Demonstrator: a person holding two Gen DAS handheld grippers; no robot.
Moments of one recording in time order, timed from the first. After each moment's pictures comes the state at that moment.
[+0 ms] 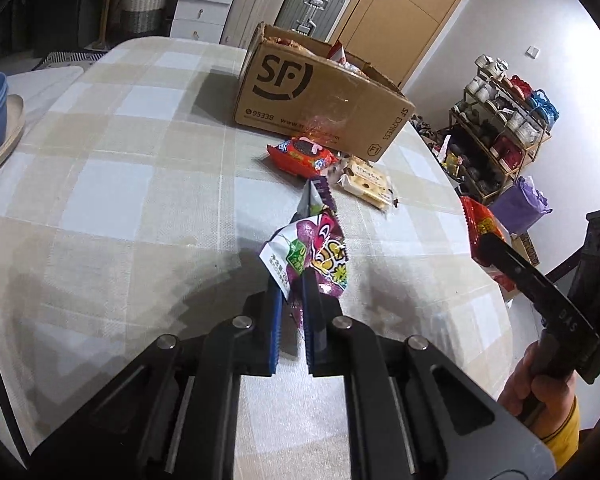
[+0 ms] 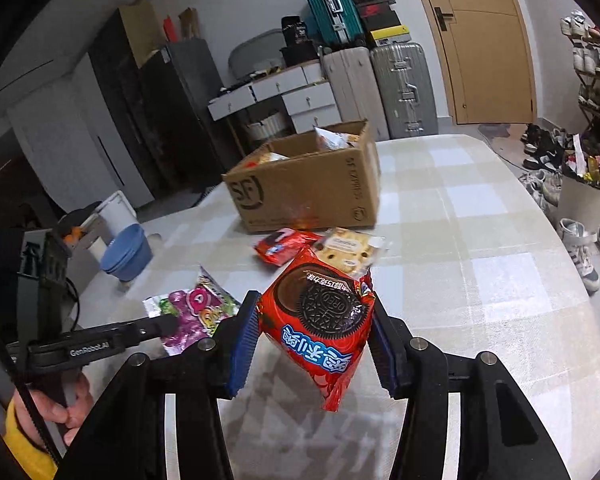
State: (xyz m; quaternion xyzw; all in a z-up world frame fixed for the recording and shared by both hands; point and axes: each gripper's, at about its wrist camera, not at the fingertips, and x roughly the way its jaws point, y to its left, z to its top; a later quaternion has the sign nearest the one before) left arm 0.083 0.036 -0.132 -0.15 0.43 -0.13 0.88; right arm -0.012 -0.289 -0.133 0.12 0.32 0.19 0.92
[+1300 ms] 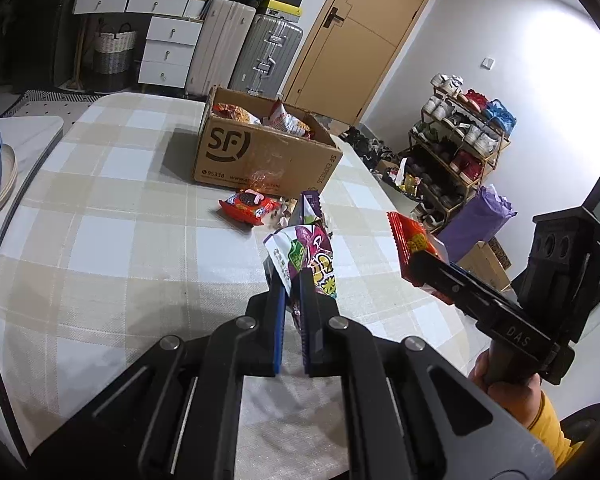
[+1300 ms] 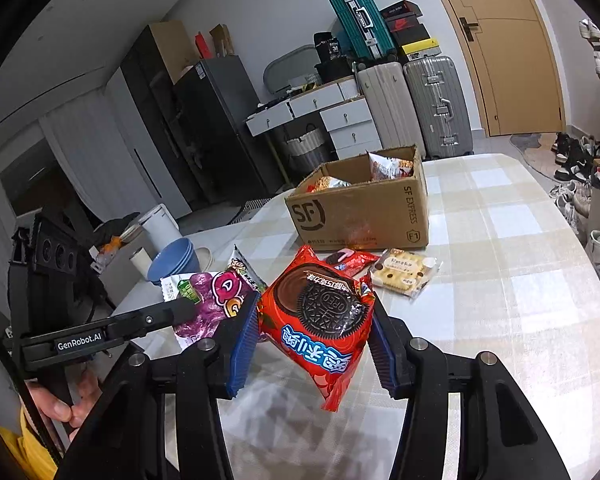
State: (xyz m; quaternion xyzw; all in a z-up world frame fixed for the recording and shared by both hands) left arm 0.028 0.043 -0.052 -0.15 0.36 -0.18 0.90; right arm -0.027 -0.272 -0.098 0.14 0.28 0.26 0.91
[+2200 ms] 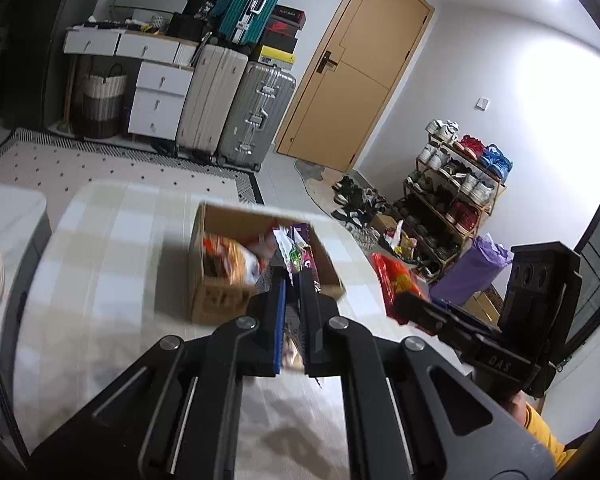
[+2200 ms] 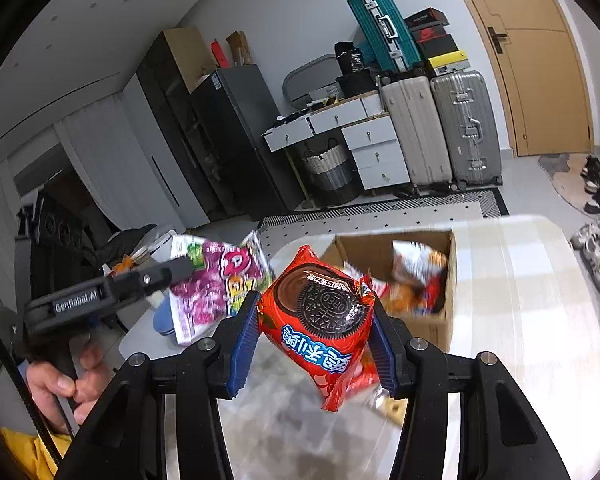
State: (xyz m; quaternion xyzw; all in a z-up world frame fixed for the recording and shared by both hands) left arm 0.144 0.069 0.061 -0.16 0.30 -0.18 0.92; right arm 0.124 -0.265 -0.021 0.13 0.26 0.30 0.91
